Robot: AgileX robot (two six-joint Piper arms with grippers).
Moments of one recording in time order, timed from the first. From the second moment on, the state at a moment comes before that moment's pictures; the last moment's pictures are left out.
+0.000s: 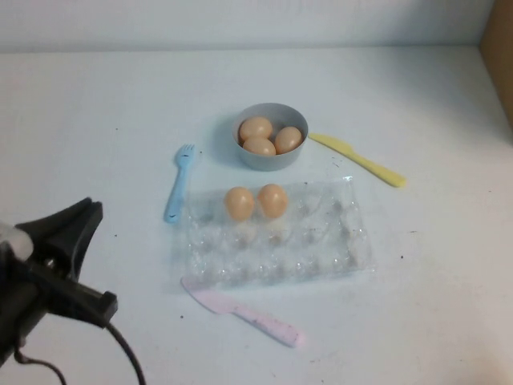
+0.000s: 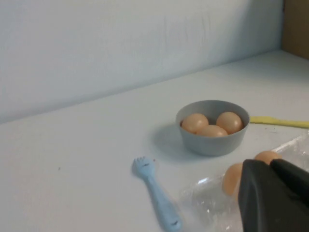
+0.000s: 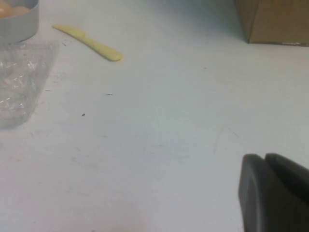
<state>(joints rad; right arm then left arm) 0.07 -0.01 0.02 0.02 0.36 0.02 -0.46 0.82 -0.31 -0.02 -0.32 0.10</state>
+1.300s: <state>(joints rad) 0.07 -0.01 0.02 0.02 0.37 0.02 -0.35 0.21 0.02 -0.12 -0.23 0.08</state>
